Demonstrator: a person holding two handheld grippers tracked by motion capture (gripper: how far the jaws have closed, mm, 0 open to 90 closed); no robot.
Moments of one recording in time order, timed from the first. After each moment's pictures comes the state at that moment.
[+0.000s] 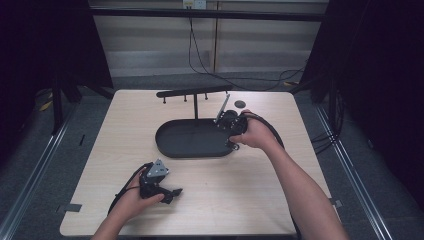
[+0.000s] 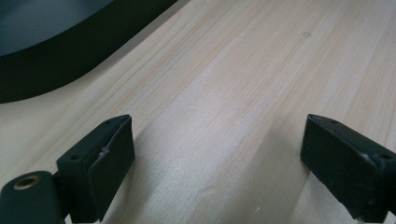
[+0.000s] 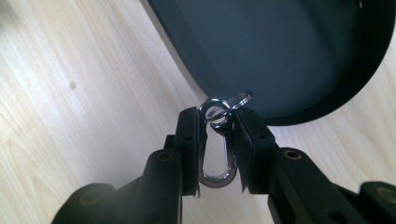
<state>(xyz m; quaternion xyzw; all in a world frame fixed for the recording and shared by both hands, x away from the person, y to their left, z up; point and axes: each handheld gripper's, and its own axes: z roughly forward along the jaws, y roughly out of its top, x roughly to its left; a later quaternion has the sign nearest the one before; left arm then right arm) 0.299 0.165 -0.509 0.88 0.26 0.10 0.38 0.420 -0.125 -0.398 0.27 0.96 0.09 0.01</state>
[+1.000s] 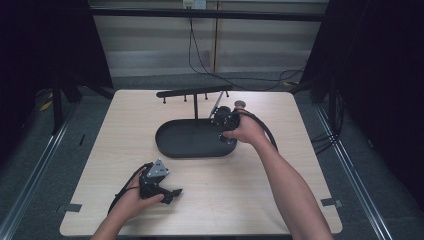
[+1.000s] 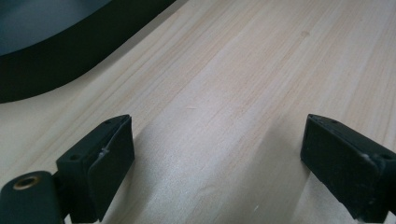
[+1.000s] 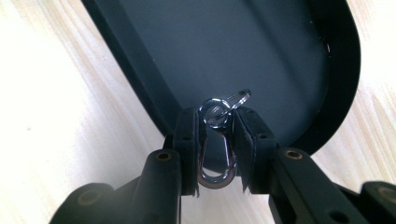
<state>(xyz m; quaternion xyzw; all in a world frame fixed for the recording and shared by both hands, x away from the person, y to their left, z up) 0.298 0.165 -0.509 0.88 0.26 0.09 0.38 0.446 -0.110 -0.413 0.27 0.96 0.10 0.04</state>
